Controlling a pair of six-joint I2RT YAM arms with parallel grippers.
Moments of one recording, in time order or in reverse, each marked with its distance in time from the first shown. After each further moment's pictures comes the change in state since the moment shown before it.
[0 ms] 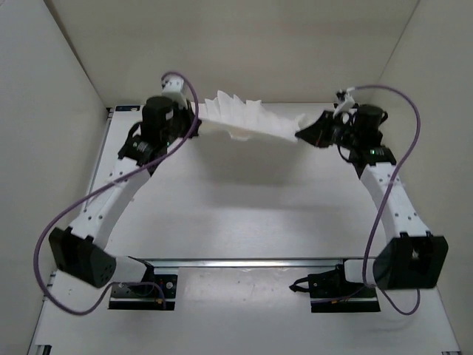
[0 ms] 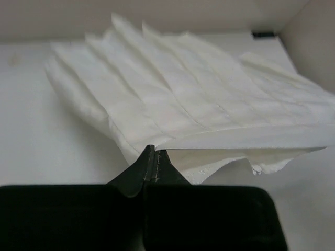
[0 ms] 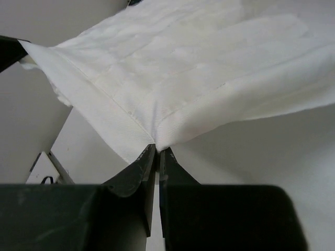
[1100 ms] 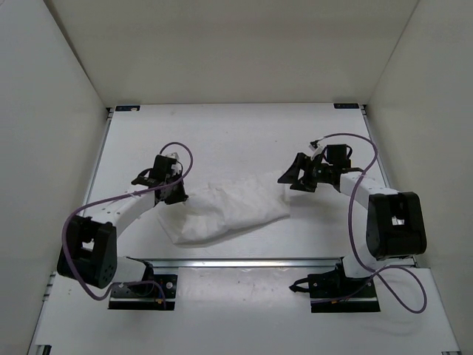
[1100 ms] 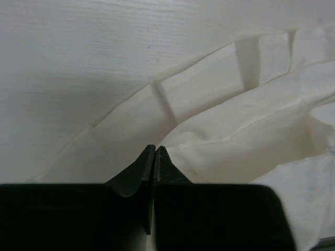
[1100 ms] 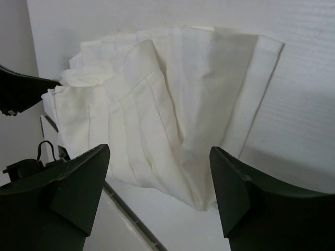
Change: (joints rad) left arm 0.081 -0.118 -0.772 -0.047 0.048 -0.212; right arm 0.054 0.127 -0.497 0.094 -0.032 0.089
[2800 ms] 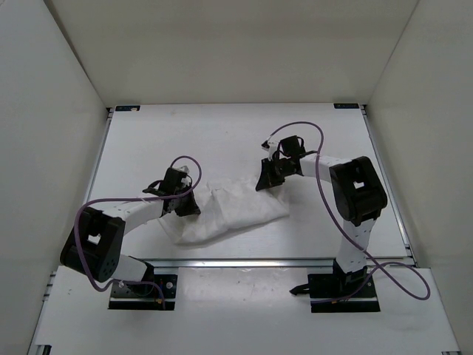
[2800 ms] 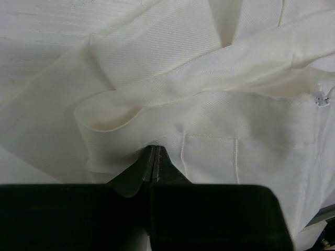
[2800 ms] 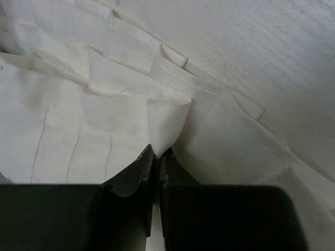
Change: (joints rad) left arm -0.089 0.070 -0.138 0.176 0.079 -0.137; right arm 0.278 0.417 0.350 -0.105 0.077 -0.335
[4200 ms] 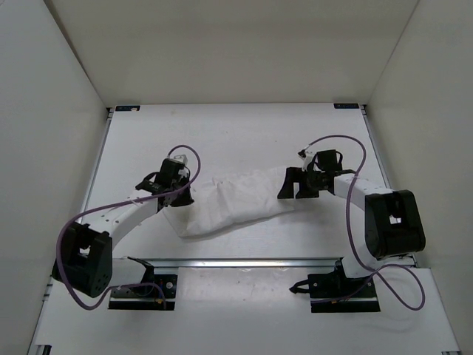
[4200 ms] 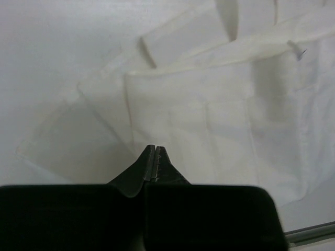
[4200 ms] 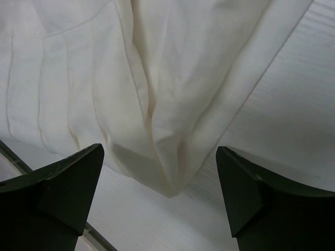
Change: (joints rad) left arm -0.006 -0.113 0.140 -0.171 -0.127 0.151; right arm -0.215 -0.397 -0.369 -0.018 0.107 0.004
